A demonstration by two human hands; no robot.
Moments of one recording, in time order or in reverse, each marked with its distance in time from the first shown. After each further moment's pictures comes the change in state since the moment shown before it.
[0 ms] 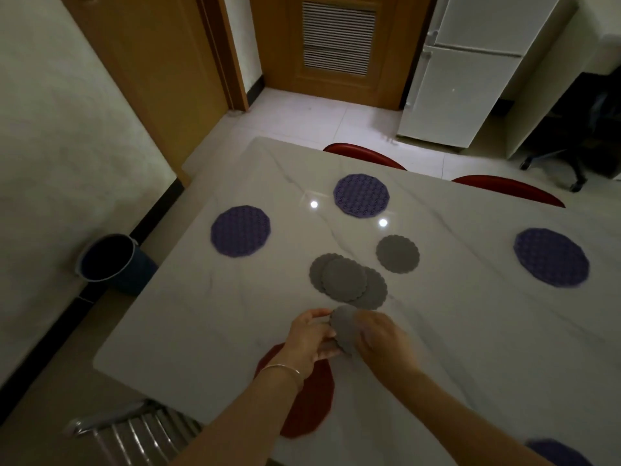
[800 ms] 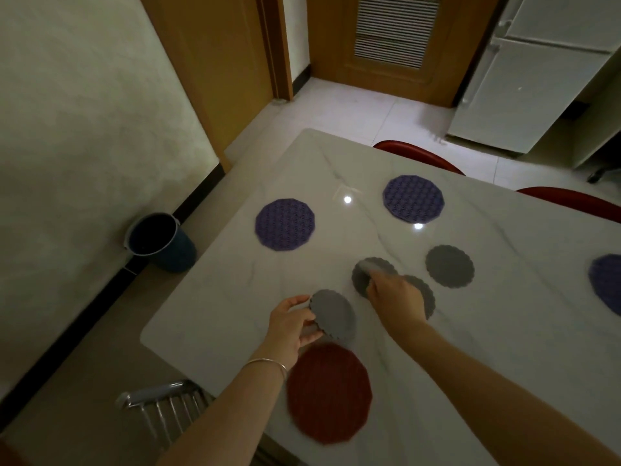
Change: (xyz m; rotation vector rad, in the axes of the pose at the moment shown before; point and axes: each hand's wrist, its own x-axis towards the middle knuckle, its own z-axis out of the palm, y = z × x) left_hand 0.003 0.033 -0.087 -0.256 0.207 0.096; right_hand 0.102 -0.041 0.012 -0.136 0.090 -0.006
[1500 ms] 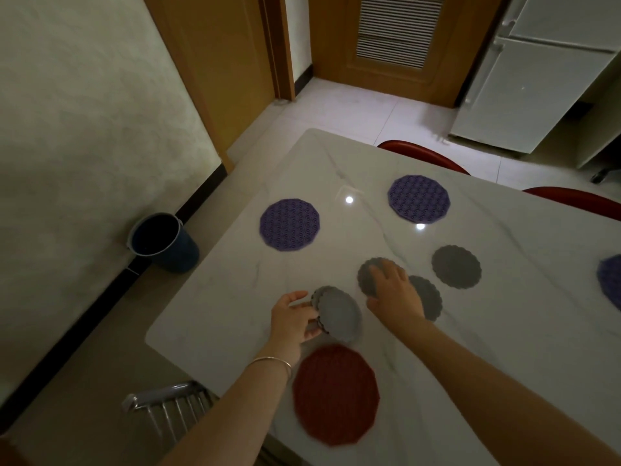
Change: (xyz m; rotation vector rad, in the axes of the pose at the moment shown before) left_hand -0.005 0.010 0.001 0.029 0.034 0.078; right_hand 0.011 0.007 0.021 -0.041 -0.257 0.021
